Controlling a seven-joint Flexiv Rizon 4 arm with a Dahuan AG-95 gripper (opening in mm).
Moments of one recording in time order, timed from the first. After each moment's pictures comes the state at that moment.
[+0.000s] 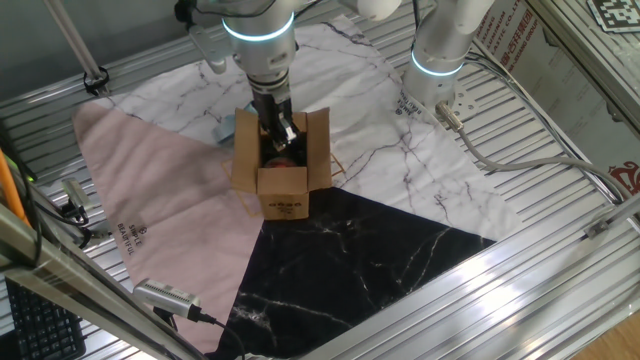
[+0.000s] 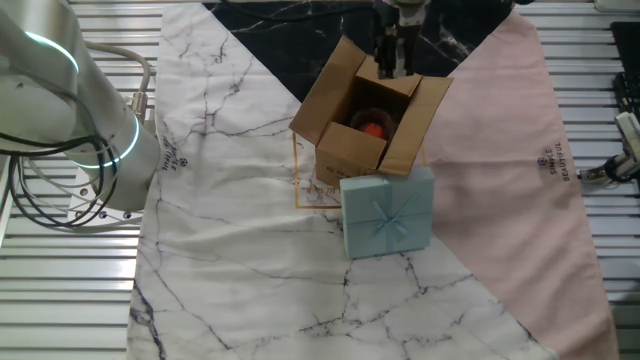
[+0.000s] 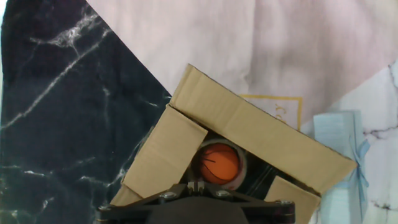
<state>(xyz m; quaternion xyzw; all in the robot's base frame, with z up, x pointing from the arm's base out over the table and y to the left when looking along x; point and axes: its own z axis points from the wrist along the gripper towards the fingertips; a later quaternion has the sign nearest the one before) 0.459 0.085 0.210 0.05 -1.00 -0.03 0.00</state>
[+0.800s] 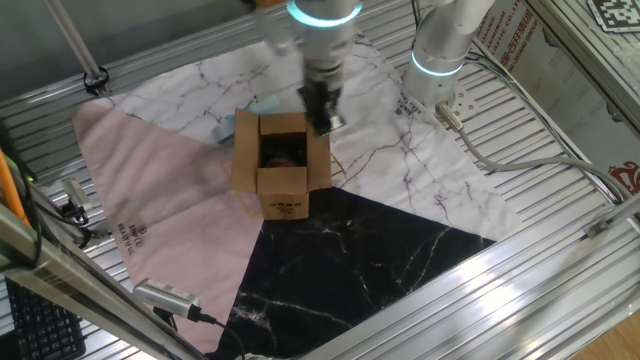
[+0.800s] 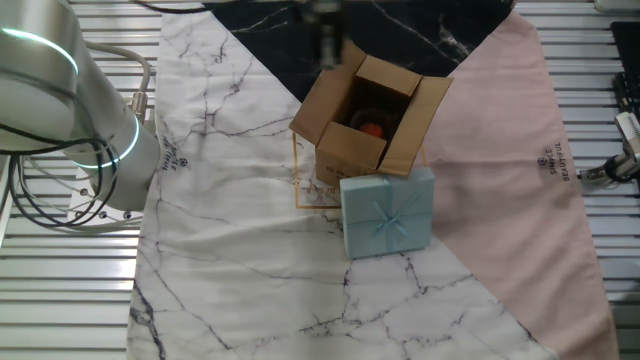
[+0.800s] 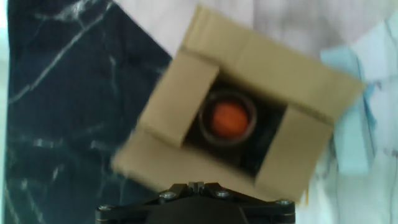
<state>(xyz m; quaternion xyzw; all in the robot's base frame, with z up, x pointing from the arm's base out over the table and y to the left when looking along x) 0.353 0.100 0.212 0.02 -1.00 -0.03 -0.02</state>
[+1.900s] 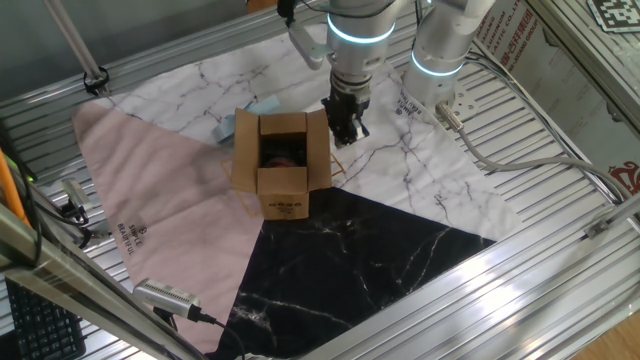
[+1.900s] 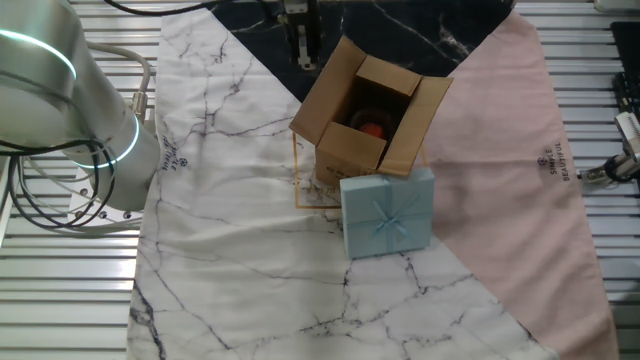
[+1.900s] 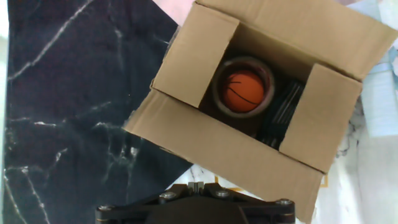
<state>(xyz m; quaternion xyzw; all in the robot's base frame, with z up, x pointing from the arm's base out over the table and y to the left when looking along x) 0.336 0.121 0.184 0.01 -1.00 -0.02 -0.04</state>
